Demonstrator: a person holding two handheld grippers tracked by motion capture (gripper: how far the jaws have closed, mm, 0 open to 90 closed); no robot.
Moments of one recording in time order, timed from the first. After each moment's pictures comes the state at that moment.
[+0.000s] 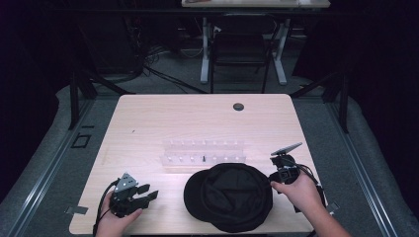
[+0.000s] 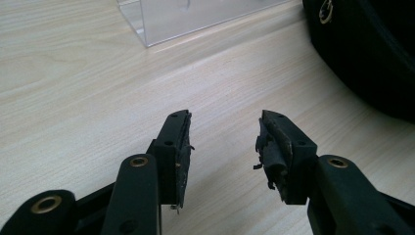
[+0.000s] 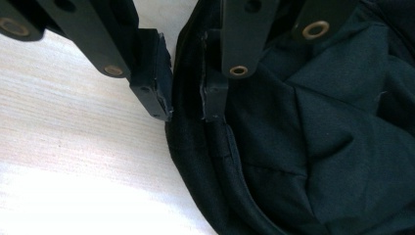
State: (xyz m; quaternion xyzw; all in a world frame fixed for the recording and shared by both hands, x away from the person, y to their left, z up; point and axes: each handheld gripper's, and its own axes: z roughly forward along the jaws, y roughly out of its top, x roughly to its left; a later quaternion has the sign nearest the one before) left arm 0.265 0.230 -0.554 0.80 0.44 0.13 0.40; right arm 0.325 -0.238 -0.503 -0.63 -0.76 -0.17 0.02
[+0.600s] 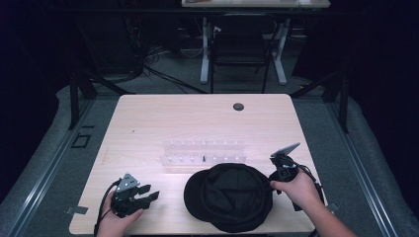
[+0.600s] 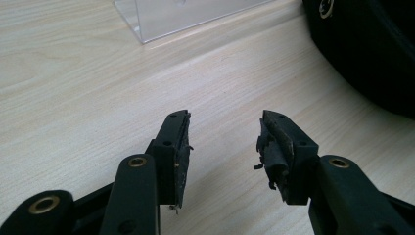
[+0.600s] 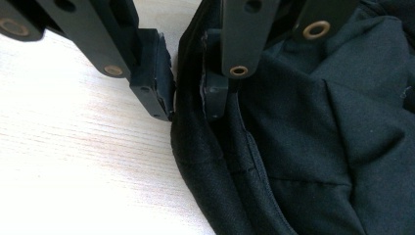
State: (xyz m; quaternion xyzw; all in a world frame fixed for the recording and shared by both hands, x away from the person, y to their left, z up) left arm 0.266 0.227 -0.557 0.80 0.44 0.13 0.39; right arm 0.337 -0.244 -0.520 -0.65 -0.74 -0.14 0.08
